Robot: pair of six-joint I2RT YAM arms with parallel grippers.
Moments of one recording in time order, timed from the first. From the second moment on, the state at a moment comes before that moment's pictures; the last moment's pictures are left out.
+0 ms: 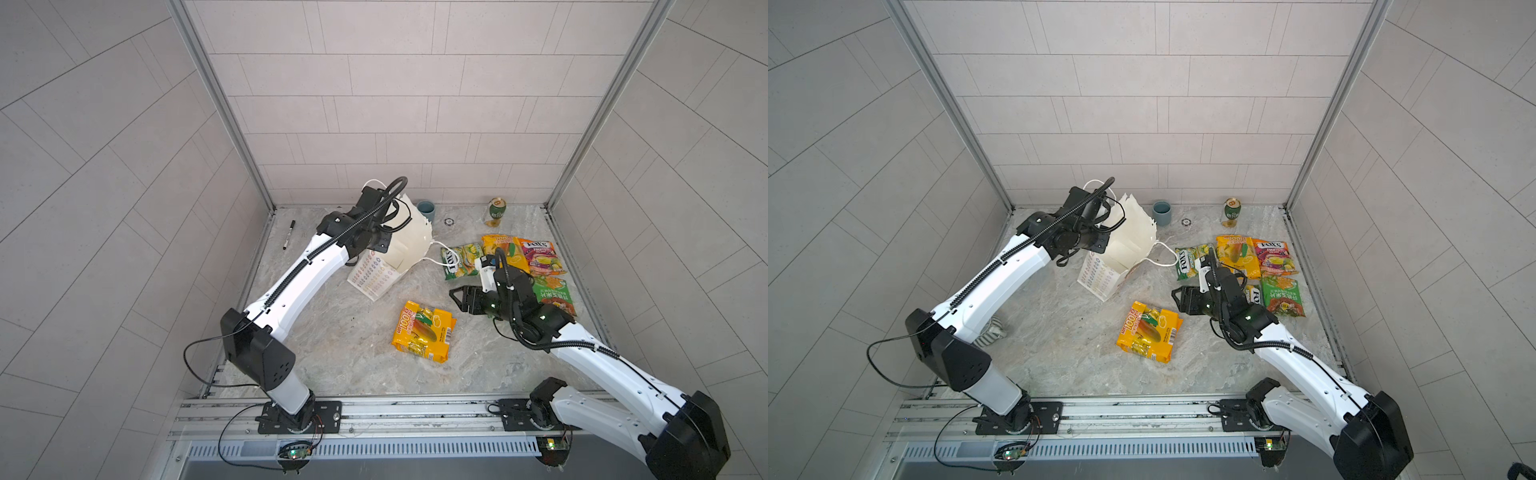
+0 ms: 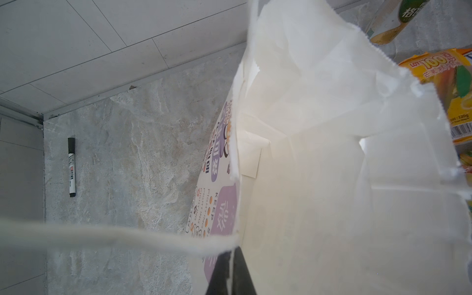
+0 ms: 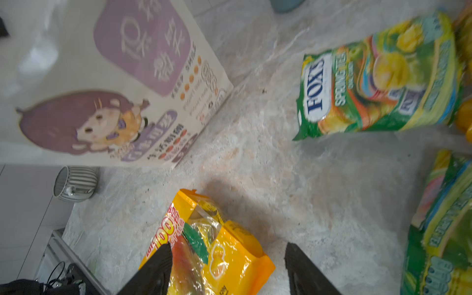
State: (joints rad) left arm -0.54 1.63 1.74 -0.99 -0.22 -0.17; right arm 0.50 0.98 0.65 -0.33 -0.17 0.55
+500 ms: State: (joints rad) left arm -0.47 1.63 1.73 -1.00 -0.16 -0.24; right arm 0.50 1.24 0.48 -0.22 -0.48 0.64
